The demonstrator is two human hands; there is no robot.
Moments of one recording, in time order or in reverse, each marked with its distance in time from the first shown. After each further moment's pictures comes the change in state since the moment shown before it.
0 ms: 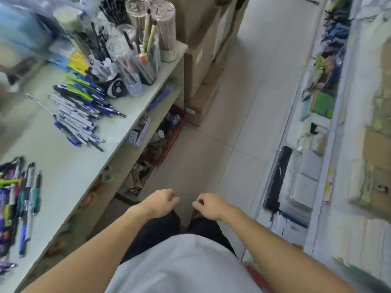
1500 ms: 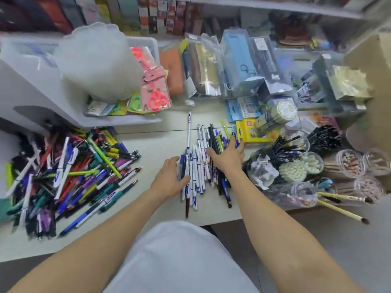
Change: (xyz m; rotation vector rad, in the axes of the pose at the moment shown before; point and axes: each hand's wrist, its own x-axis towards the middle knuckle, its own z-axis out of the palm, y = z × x) left_hand 0.021 -0.212 -0.237 -0.880 0.886 -0.416; right_hand 0.285 -0.463 -0.133 -0.437 0.310 -0.258
